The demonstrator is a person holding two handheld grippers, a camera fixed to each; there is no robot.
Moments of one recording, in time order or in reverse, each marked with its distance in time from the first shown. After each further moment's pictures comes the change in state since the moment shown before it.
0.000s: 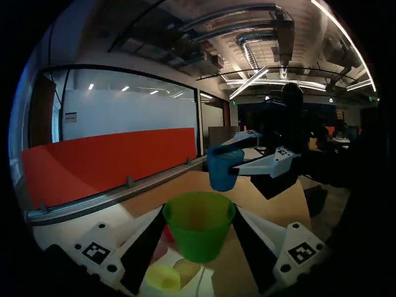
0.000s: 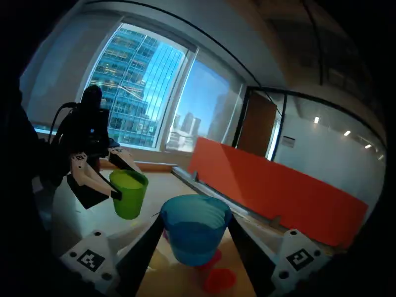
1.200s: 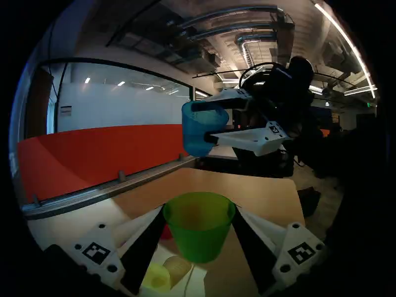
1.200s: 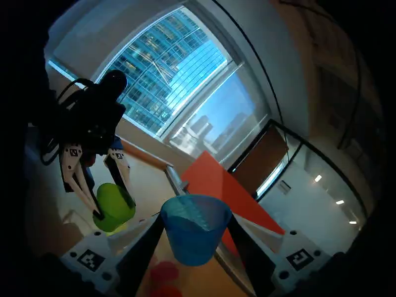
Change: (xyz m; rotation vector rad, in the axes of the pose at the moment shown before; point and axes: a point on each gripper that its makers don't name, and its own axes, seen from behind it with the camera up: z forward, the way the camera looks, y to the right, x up) left arm -0.013 0.014 0.009 -0.049 -0.010 -0.037; right arm 0.061 0.009 0.027 0.002 0.009 -0.434
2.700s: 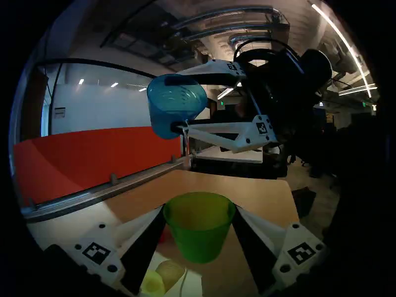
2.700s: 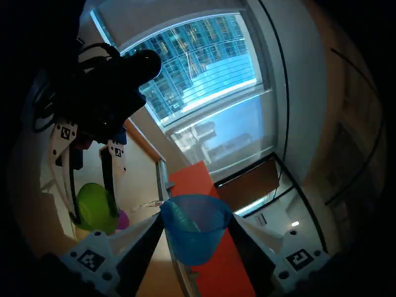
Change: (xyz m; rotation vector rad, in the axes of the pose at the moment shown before) left arm 0.007 0.017 0.012 -0.052 0.008 0.010; right arm 0.037 0.016 0.030 -0.031 0.004 -0.383
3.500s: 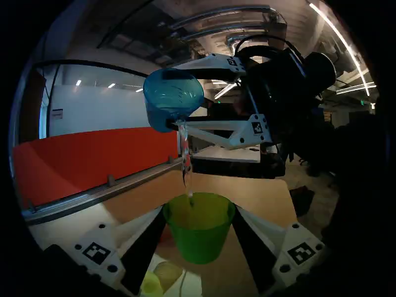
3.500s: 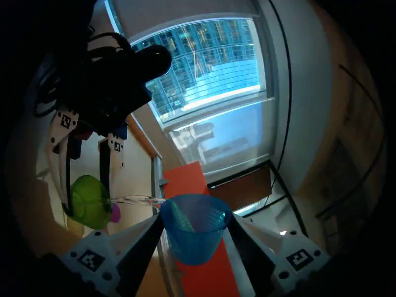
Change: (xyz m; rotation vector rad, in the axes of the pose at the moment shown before) left arm 0.001 0.007 0.002 -0.017 0.000 0.011; right arm 0.000 0.010 -0.006 -0.030 -0.006 -0.102
